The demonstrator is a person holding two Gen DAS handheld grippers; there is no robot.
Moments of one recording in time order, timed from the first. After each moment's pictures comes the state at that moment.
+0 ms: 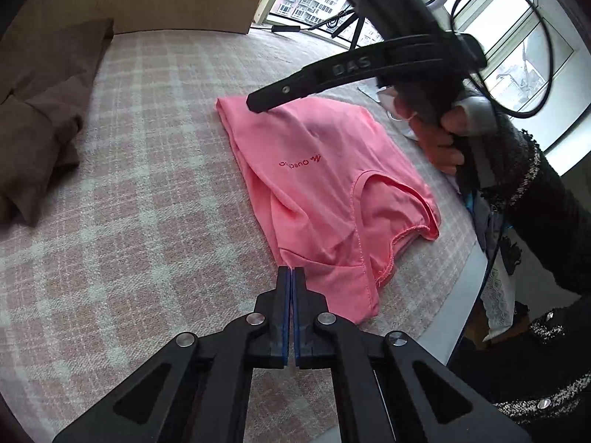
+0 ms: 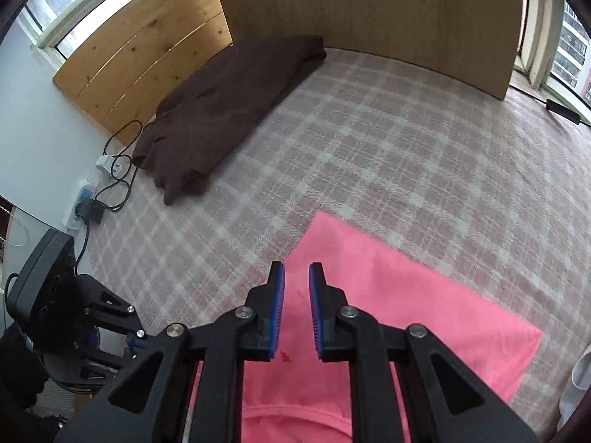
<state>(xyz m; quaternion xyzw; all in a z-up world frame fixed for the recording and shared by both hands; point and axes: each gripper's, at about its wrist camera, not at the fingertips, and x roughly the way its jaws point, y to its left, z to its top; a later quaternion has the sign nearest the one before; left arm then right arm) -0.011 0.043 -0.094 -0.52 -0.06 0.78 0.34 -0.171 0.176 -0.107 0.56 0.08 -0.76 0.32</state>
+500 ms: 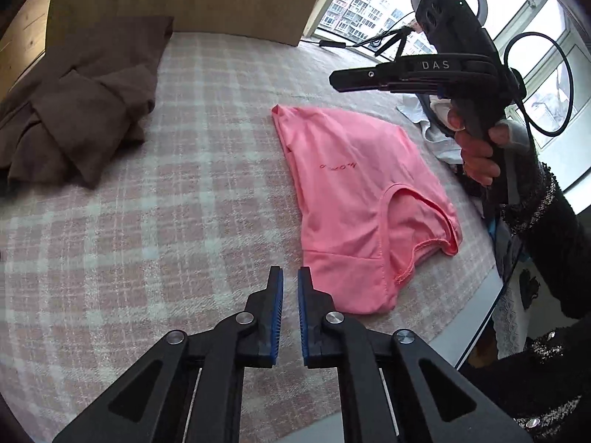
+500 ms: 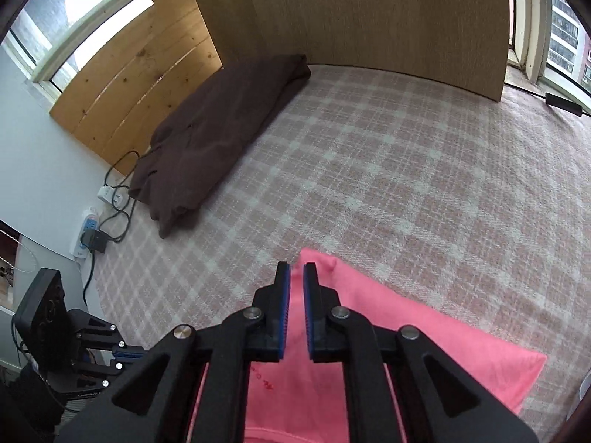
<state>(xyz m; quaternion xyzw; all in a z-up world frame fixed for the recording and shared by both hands) 0.000 0.030 -0.078 -0.52 -0.06 0.81 0.27 -0.162 0.206 -0.079 0.52 -0.02 -0.77 0.36</state>
